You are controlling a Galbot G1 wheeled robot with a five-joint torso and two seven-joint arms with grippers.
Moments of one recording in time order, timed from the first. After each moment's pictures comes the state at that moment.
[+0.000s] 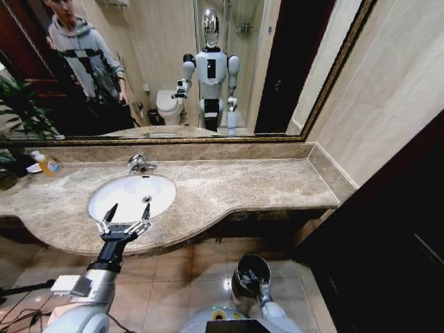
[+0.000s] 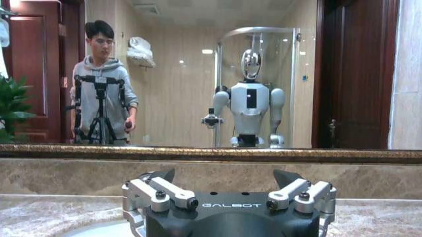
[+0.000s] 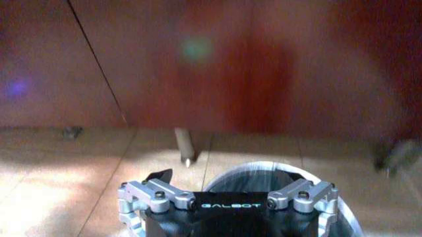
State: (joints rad) left arm 1.84 -1.36 -0.82 -2.47 -0.37 0.04 0.05; right arm -1.16 1.51 0.51 0.74 0.01 0.39 -0.17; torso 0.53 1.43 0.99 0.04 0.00
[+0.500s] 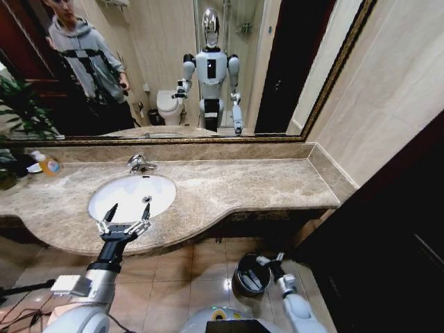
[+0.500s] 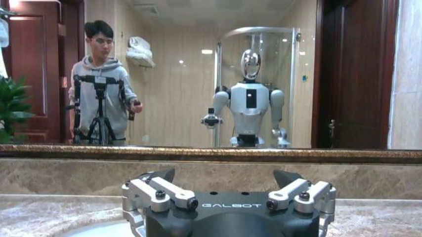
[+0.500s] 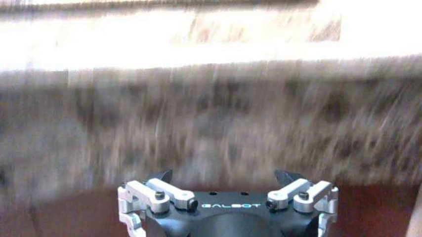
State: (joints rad) left arm 1.84 -1.36 -0.82 -2.47 -0.37 0.04 0.05; right arm -1.45 1.36 0.58 1.46 0.26 0.39 -0.13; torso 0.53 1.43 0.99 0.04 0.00
